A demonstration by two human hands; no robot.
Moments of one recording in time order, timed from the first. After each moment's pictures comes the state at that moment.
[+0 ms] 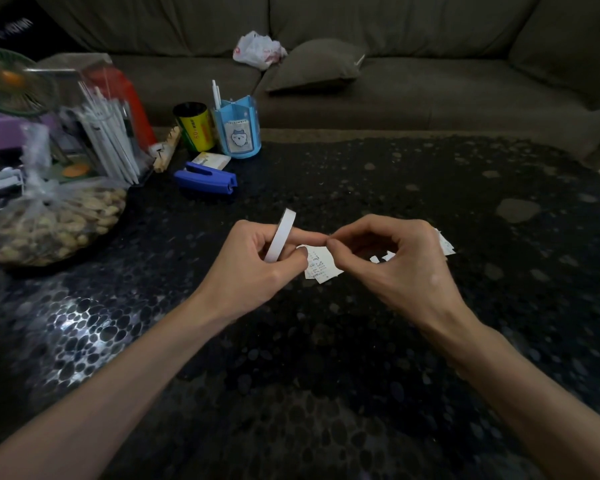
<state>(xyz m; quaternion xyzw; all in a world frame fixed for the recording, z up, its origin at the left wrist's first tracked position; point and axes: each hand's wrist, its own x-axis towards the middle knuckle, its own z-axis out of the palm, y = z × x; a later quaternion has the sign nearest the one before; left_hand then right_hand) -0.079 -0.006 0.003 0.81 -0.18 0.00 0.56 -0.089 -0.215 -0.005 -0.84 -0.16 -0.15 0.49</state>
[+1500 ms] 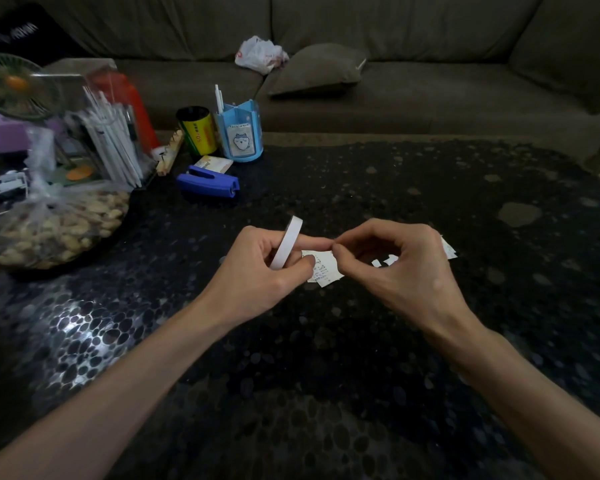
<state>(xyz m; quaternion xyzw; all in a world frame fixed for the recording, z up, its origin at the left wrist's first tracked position) -0.078 -0.006 0.001 0.81 -0.19 -0.02 0.55 -0.090 -0.216 -0.004 -0.85 -0.15 -0.15 0.49</state>
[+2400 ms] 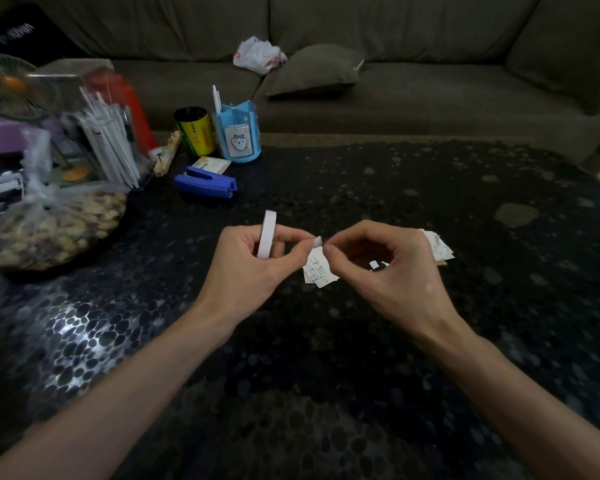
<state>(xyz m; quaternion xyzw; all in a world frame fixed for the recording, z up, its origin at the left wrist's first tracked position) -0.080 -0.011 -0.002 0.78 -0.11 0.04 0.61 -0.091 -0.211 -0.009 -0.83 -0.16 -0.13 0.52</state>
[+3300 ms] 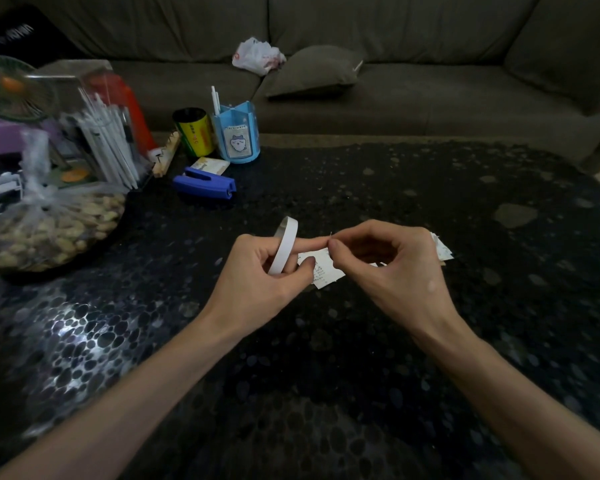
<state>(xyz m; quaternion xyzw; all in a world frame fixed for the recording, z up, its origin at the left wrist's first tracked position) -0.084 -0.016 -0.009 0.80 -0.18 0.05 0.57 -0.090 -0.210 -0.008 -0.82 -0.12 -0.15 0.54</state>
